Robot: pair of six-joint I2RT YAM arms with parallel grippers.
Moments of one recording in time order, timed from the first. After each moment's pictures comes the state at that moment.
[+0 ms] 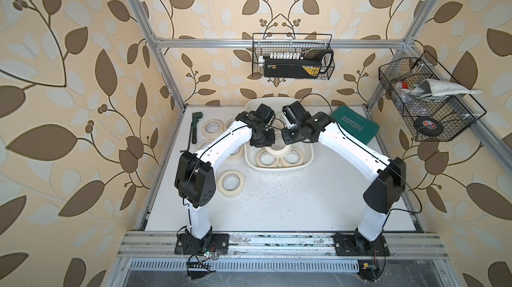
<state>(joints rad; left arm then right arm) -0.61 1.85 1.71 -0.99 0.08 -0.58 0.64 1.80 1.78 -0.96 0.15 0.31</state>
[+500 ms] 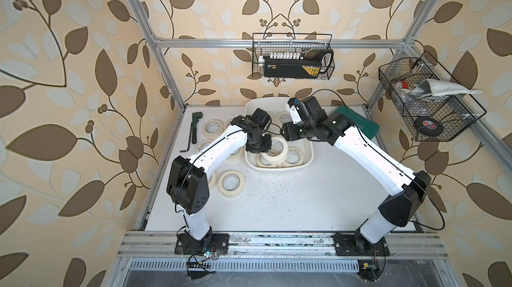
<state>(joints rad) -0.63 1.73 1.56 -1.01 0.12 -0.55 0.63 1.64 1.74 -0.90 0.03 0.34</state>
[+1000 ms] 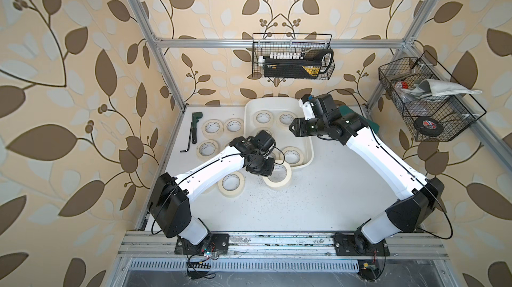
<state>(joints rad) -0.81 1.53 1.26 -0.95 0.13 -0.48 0.53 1.58 1.67 -0.86 -0.04 0.38</state>
